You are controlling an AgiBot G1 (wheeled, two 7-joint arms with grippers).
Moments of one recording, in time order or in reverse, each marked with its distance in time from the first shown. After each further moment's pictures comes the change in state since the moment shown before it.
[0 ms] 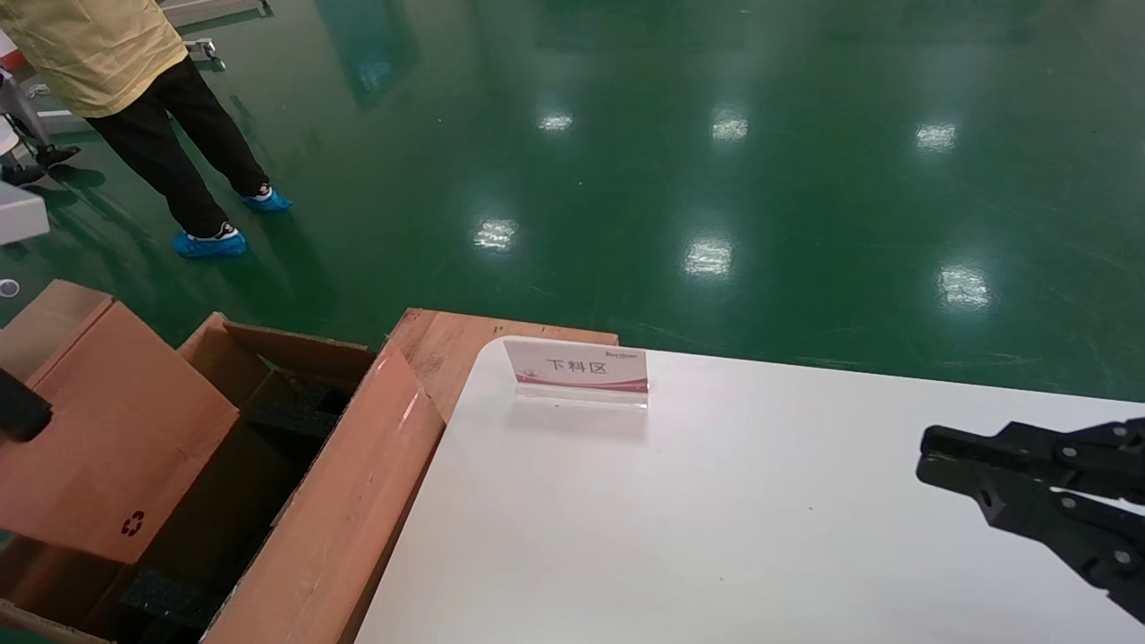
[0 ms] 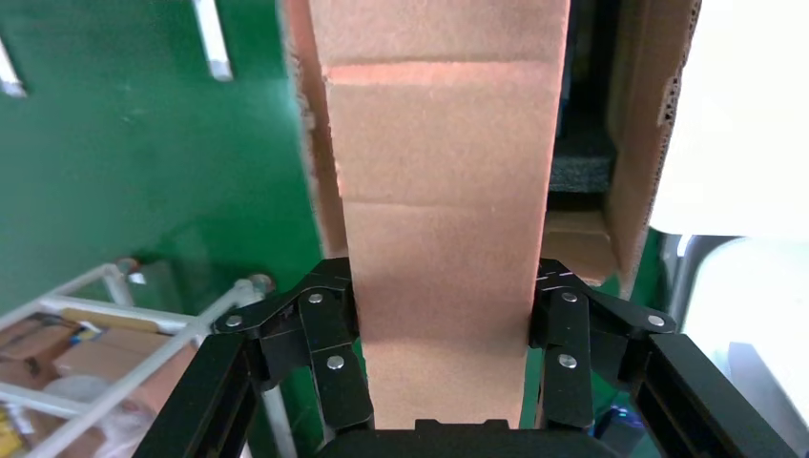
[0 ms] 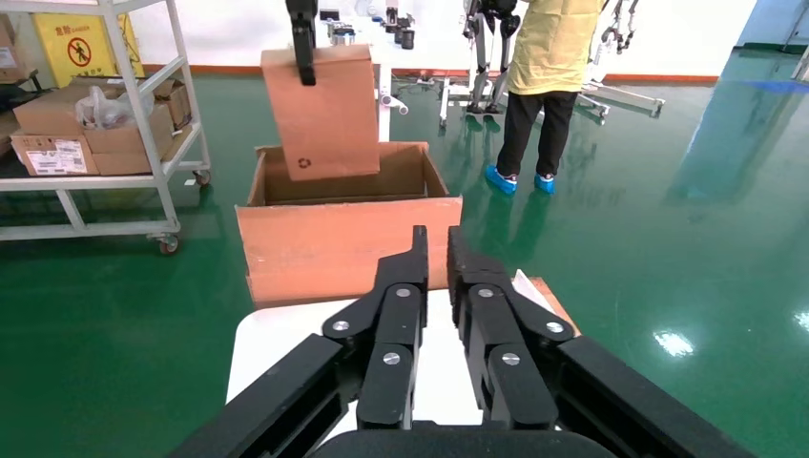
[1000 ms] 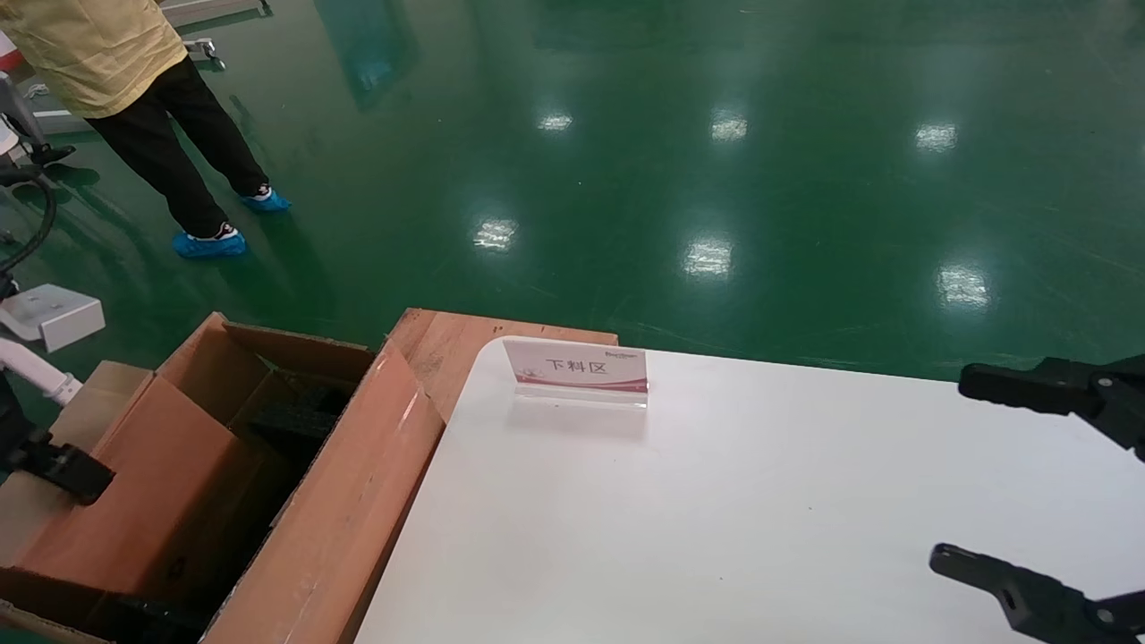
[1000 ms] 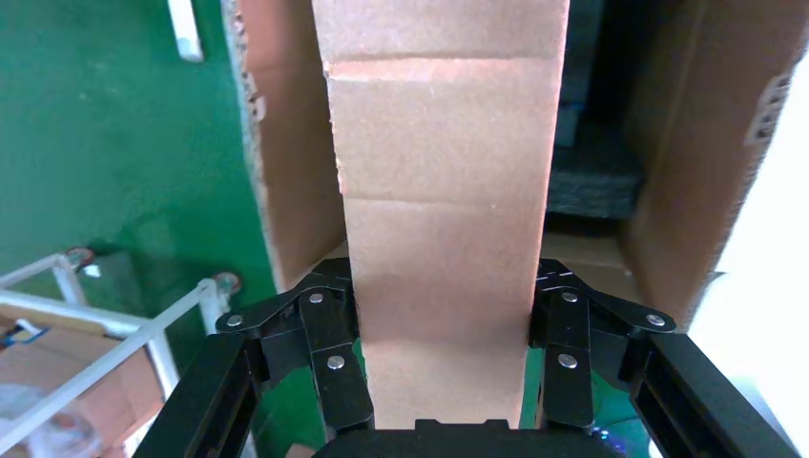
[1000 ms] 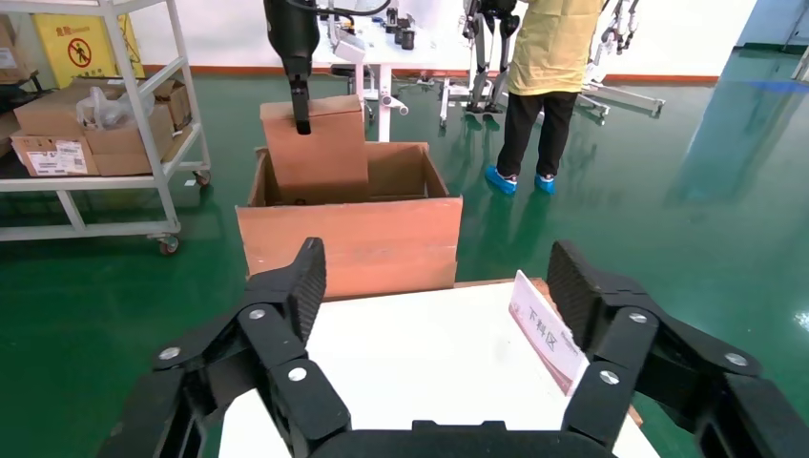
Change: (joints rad) left arm 0.181 -0.229 -0.158 -0.129 0.224 -0.067 -0.149; right arm 0.000 0.001 -0.002 0.000 0.001 0.001 -0.001
